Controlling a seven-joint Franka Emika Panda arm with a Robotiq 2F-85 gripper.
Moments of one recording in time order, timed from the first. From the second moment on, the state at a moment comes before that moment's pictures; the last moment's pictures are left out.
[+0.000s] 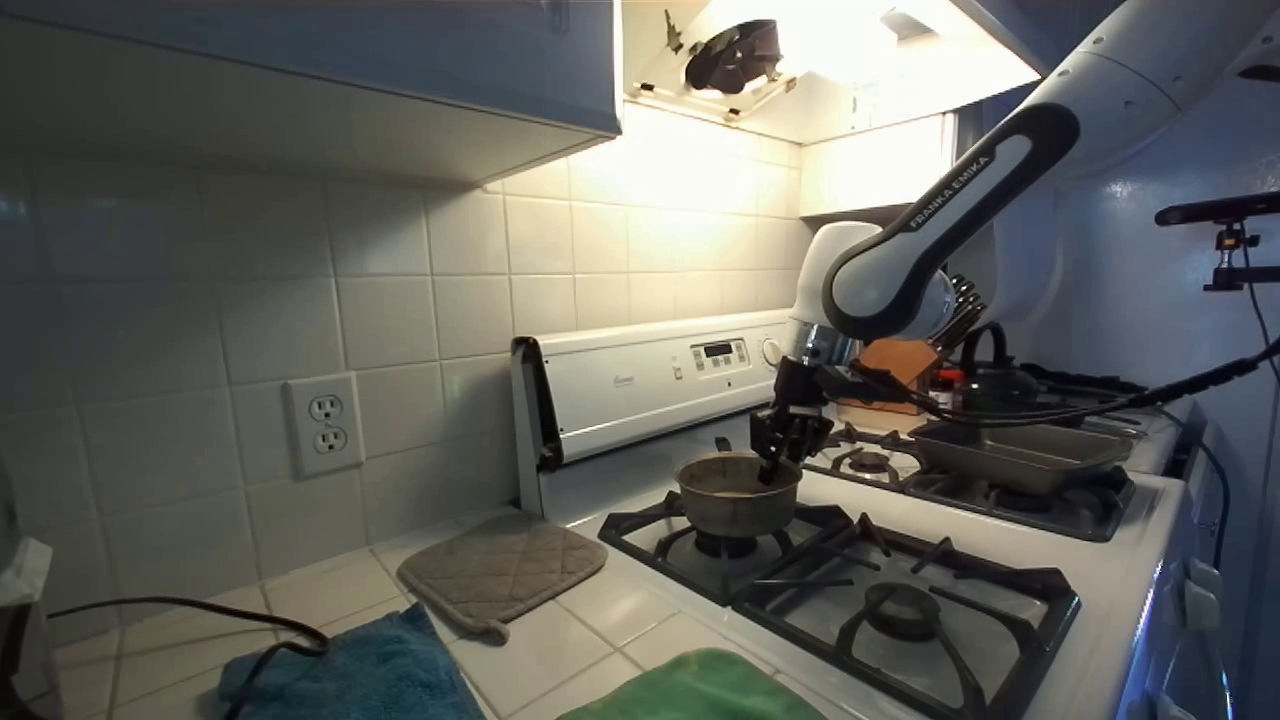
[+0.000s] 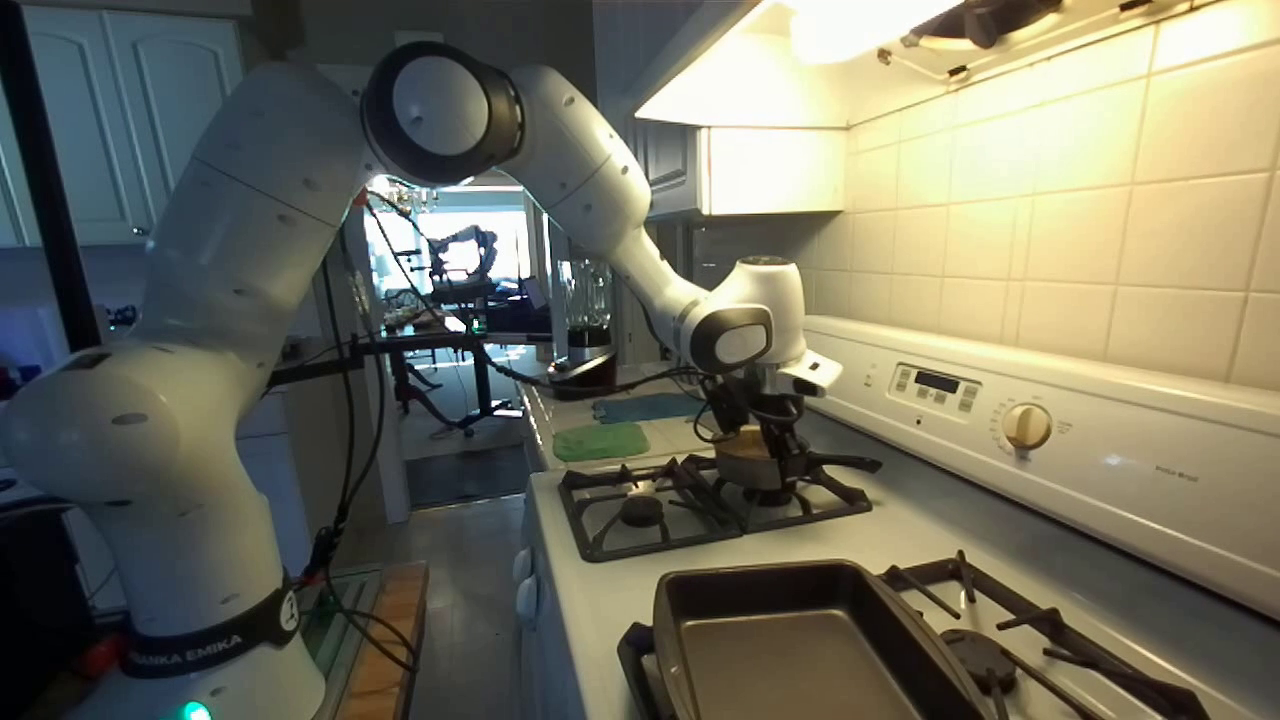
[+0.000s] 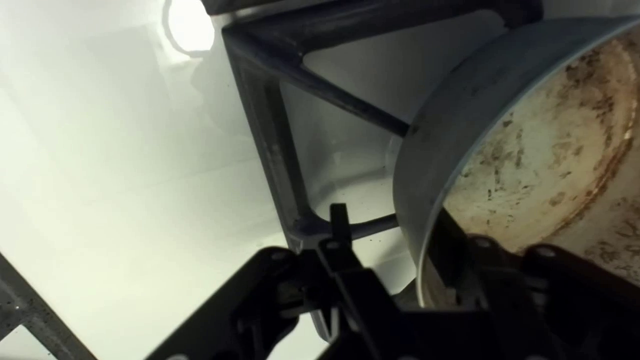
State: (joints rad) arm 0.12 0.55 0.09 -1.84 0.11 2.63 0.28
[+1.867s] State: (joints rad) arm 0.15 0.48 -0.06 -1.95 0.11 2.63 0.44
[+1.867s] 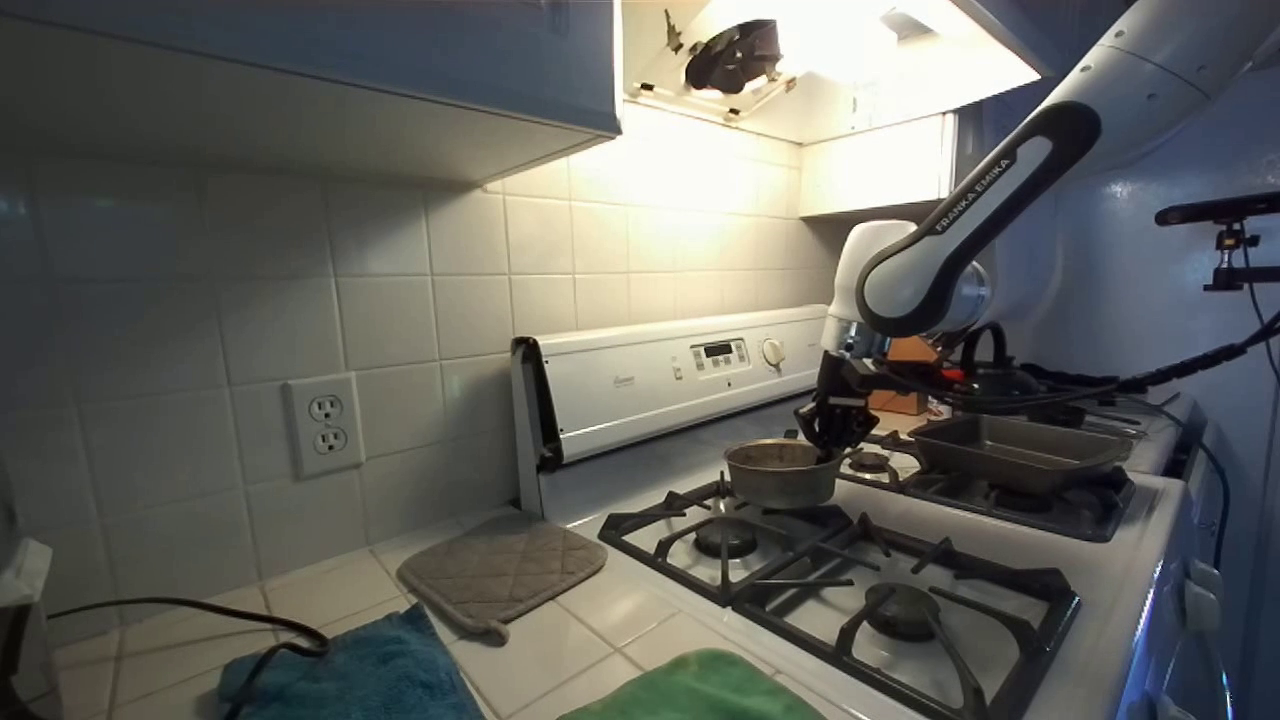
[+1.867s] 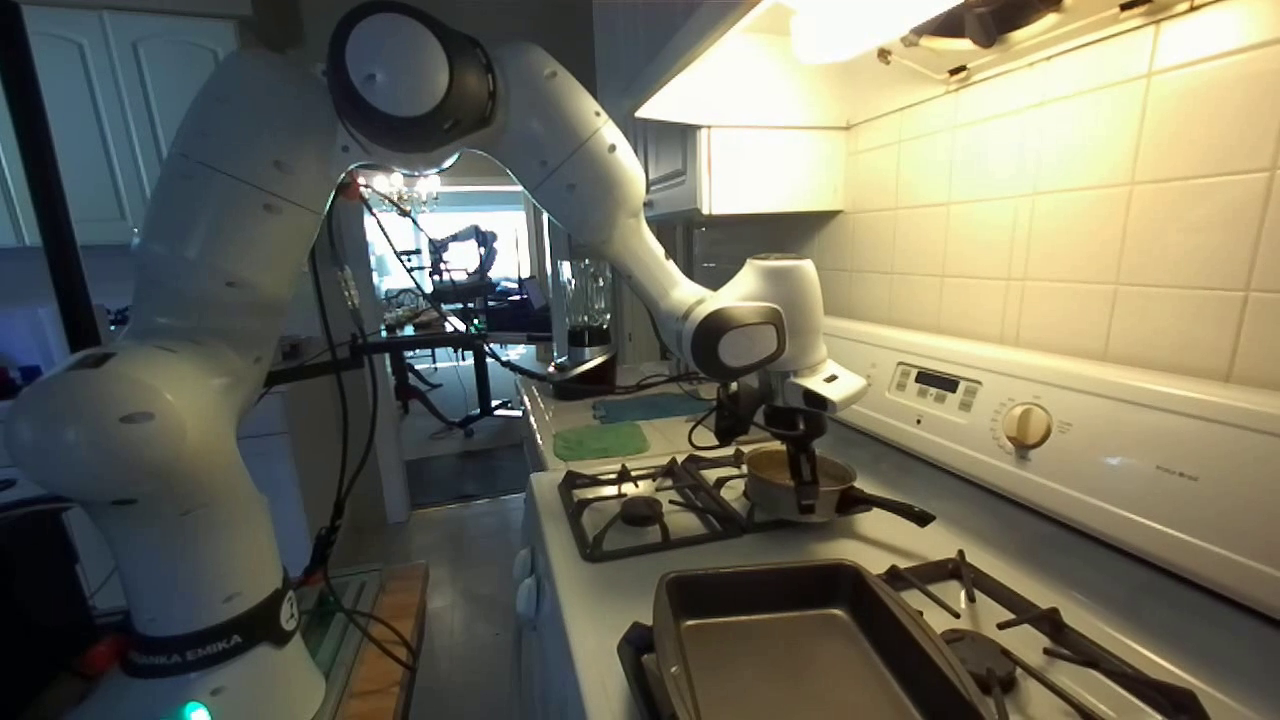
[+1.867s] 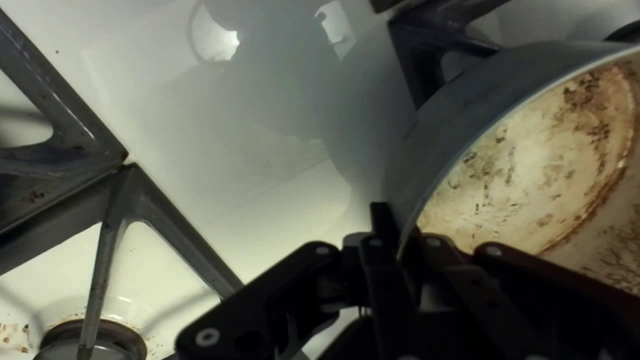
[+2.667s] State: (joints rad) arm 0.18 0.46 -0.14 -1.96 0.07 2.63 0.58
